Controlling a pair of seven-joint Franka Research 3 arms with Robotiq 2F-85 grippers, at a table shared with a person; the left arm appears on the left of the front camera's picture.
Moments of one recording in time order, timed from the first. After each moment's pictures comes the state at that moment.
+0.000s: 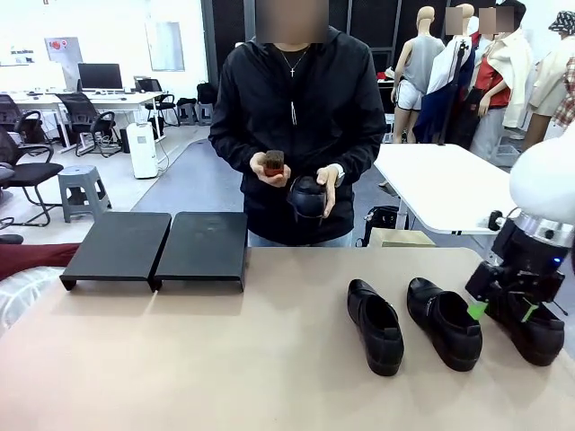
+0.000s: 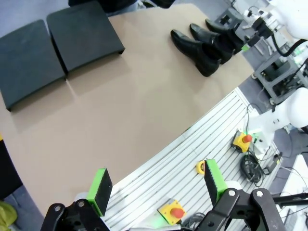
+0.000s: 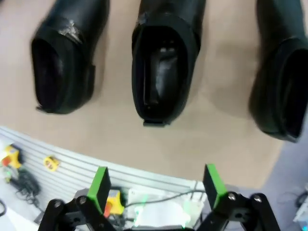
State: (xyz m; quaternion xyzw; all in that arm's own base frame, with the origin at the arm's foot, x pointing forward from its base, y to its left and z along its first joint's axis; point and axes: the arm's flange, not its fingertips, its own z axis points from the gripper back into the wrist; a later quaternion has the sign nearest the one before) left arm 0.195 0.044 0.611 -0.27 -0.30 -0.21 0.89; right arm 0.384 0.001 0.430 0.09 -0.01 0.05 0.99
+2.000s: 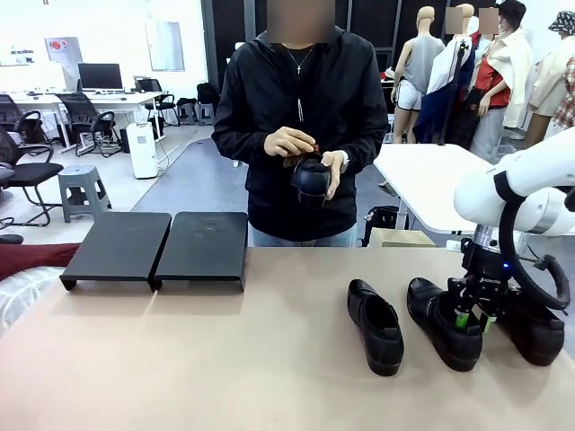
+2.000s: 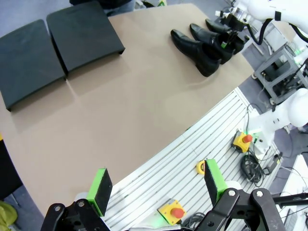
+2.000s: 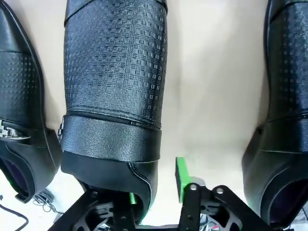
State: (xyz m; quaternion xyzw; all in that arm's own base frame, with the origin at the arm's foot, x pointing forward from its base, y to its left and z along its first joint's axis) left arm 0.195 0.044 0.612 -0.27 -0.30 -0.21 0.89; right arm 0.496 -0.017 0.334 0.08 0.11 0.00 0.99
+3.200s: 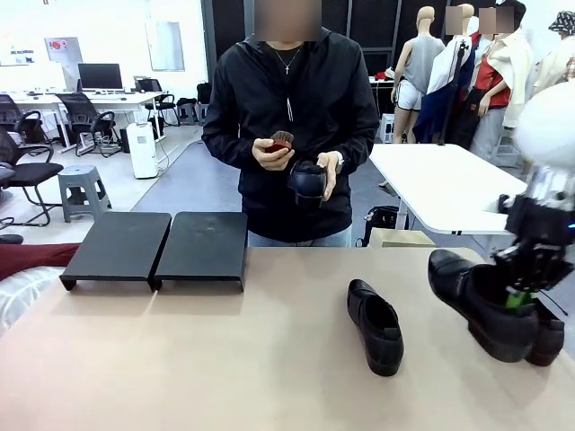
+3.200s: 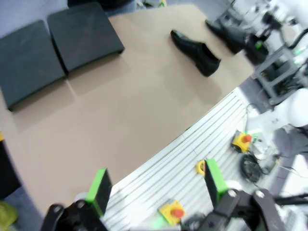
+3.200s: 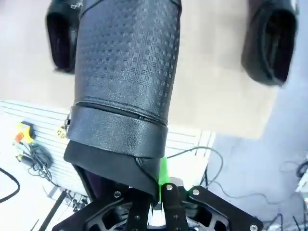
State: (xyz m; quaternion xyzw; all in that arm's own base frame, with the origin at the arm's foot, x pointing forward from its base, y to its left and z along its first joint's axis) left arm 0.195 0.044 0.611 -0.27 -0.30 -0.21 0.89; right arm 0.357 -0.007 0.499 0.09 0.06 0.04 0.99
